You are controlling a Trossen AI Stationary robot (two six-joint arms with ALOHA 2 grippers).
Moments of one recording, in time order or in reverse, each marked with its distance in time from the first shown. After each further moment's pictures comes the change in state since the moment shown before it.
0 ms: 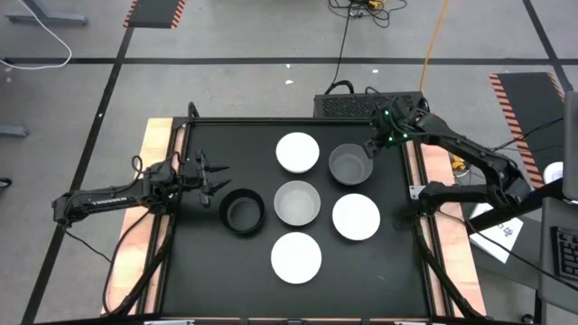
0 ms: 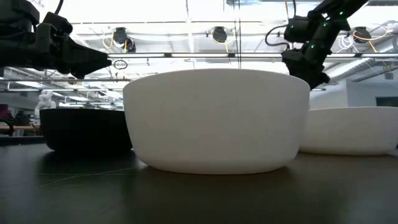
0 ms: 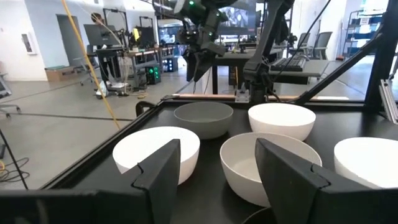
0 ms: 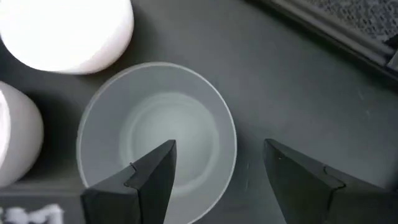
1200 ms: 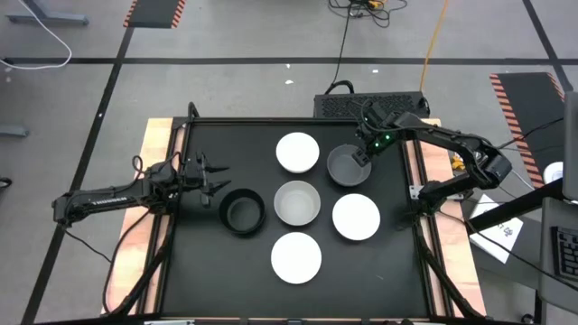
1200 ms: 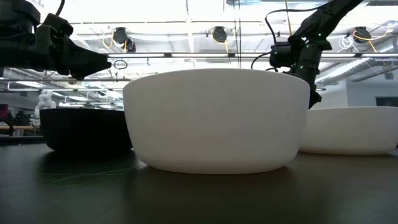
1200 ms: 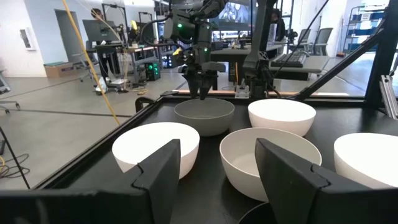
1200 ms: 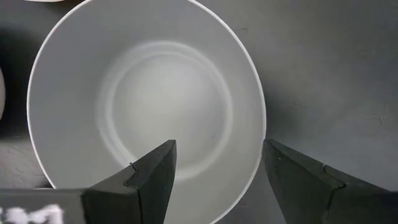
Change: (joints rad) left arm 0.000 0.000 0.000 -0.015 0.000 -0.001; right arm 0.046 0.238 0.000 0.012 -0.050 -0.044
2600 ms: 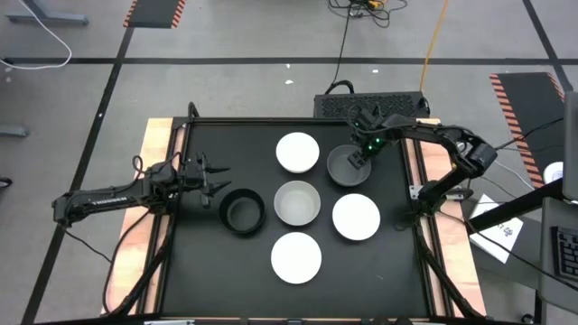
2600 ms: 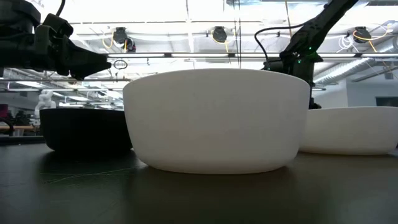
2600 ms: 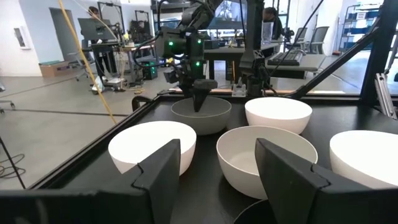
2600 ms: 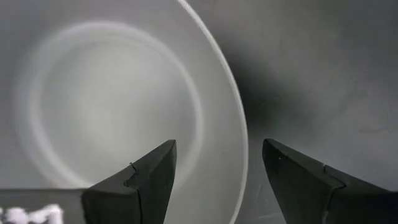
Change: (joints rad) left arm 0.000 0.000 0.000 -0.006 0.014 0.001; right arm 0.019 0.157 0.000 0.037 0.109 0.040
